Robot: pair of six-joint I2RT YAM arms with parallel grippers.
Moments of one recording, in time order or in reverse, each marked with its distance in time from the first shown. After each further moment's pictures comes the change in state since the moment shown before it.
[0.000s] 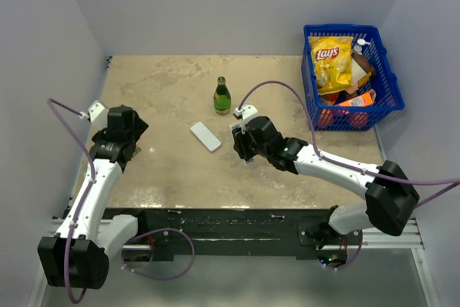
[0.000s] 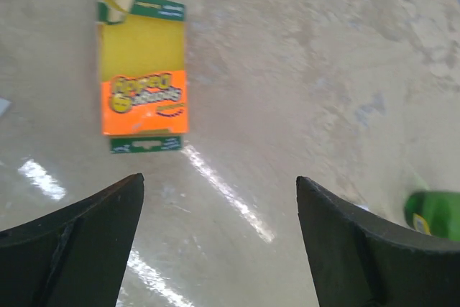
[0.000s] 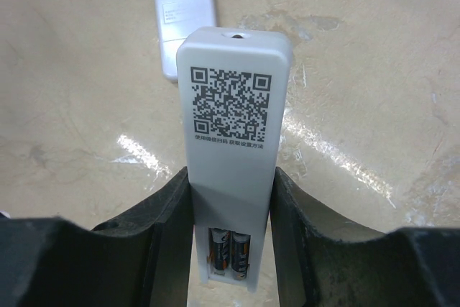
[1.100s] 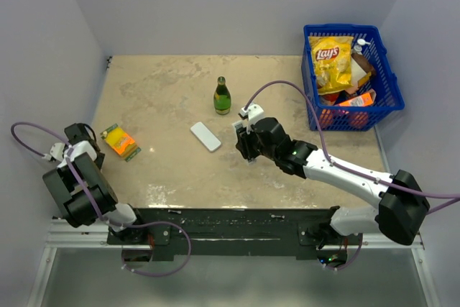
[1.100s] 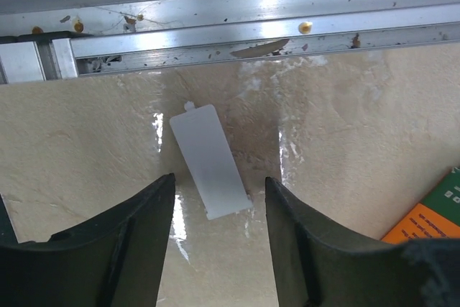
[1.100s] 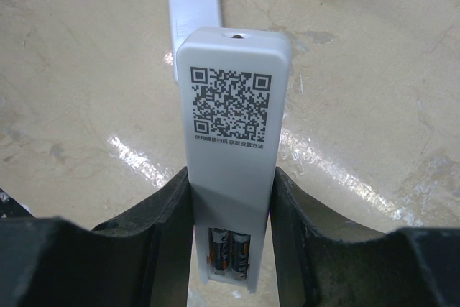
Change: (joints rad) left arm 0.702 0.511 -0.046 0.087 0.040 0.017; right arm -0.003 -0.122 -0.043 0.008 -0.010 -0.011
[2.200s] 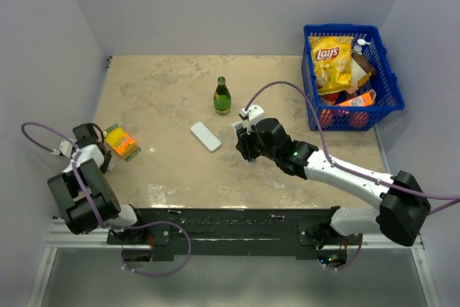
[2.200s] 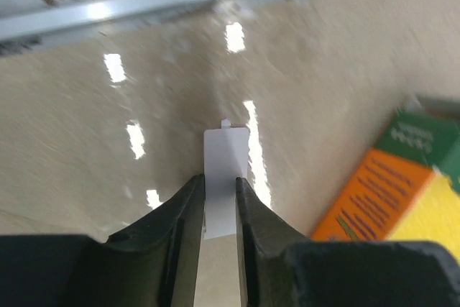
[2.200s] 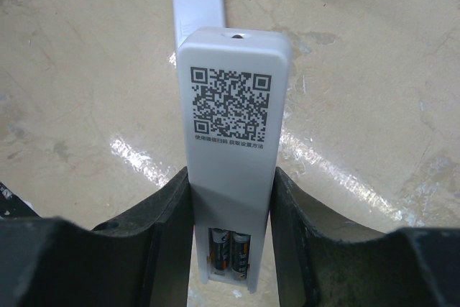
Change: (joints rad) left arm -0.043 -0.048 -0.072 0.096 0.103 0.011; right arm 0.000 -0.006 -0.010 0.006 -0.010 -0.004
